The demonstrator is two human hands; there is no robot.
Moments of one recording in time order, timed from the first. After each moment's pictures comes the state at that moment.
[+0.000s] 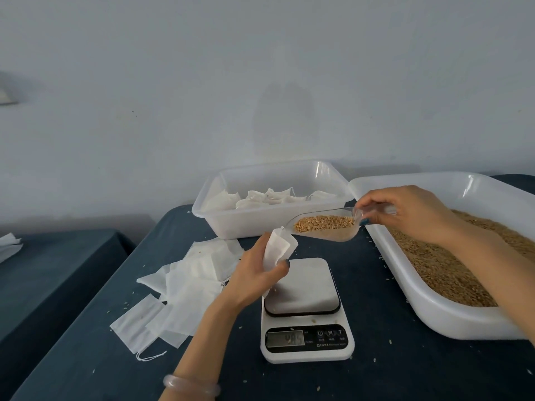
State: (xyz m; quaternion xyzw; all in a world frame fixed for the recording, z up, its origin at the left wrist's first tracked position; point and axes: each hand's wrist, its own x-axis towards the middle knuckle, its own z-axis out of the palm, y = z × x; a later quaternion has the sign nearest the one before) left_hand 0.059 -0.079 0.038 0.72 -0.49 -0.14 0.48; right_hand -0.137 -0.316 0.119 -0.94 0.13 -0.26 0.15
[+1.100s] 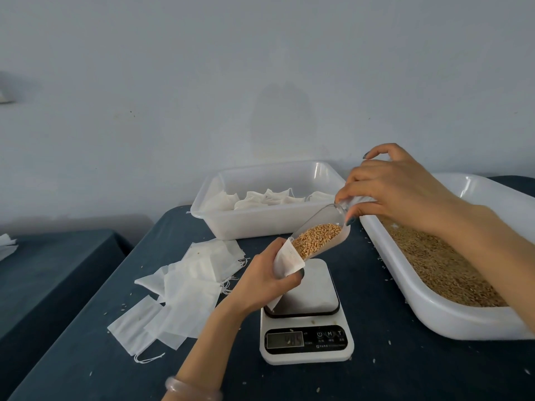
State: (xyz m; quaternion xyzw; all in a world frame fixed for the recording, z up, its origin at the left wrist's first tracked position) left_hand 0.047 -0.086 0.038 0.70 -0.53 -0.16 0.45; right_hand -0.128 -0.284 0.165 -0.94 -0.03 -0.31 -0.15
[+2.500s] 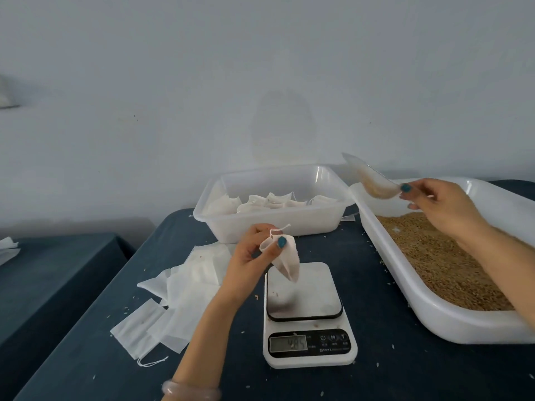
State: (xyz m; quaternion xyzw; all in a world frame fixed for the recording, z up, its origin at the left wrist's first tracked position) left_hand 0.058 -0.080 0.056 0.58 -0.46 -0.17 0.65; right_hand -0.157 -0.339 0.113 -0.80 0.33 -0.38 0.33
